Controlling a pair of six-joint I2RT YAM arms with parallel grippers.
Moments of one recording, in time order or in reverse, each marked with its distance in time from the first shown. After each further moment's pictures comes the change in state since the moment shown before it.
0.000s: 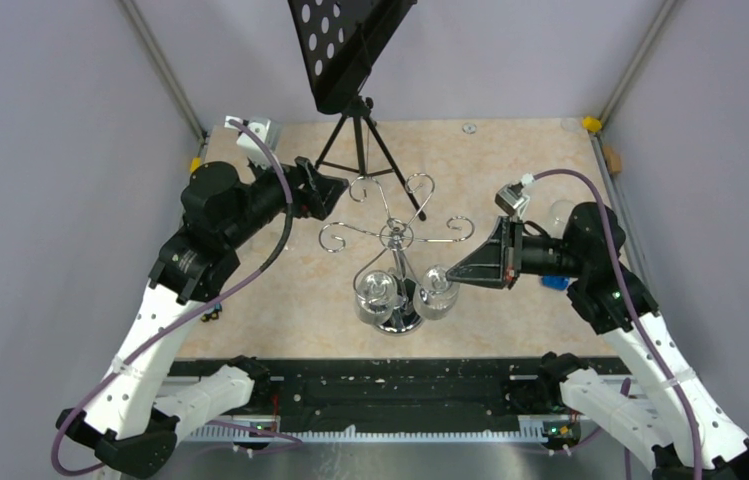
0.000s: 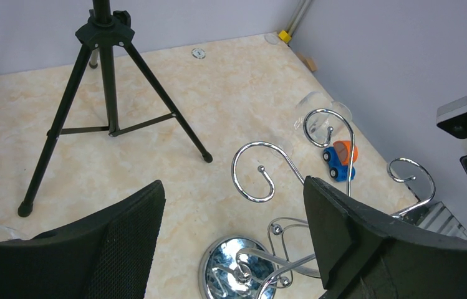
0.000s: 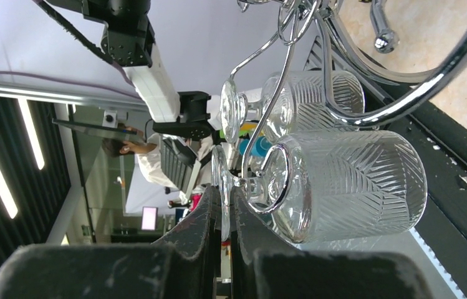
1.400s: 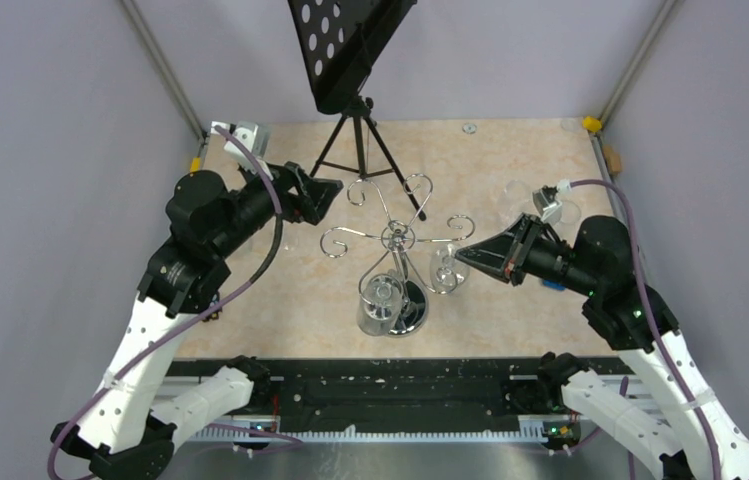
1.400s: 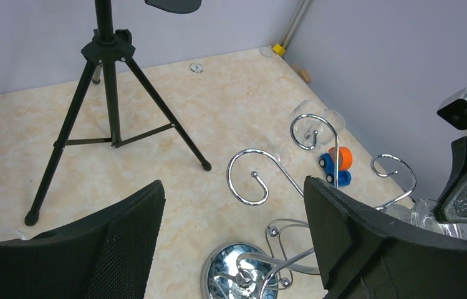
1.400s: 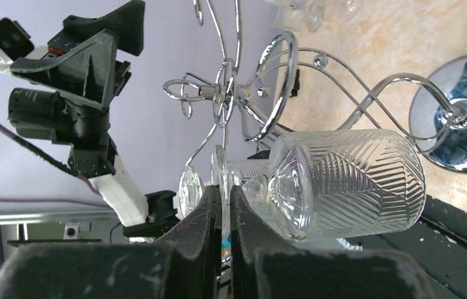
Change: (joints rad) left arm 0.000 -0.050 0.000 0.001 0.002 0.013; right arm 0.064 -0.083 0.029 -0.164 0.465 -0.017
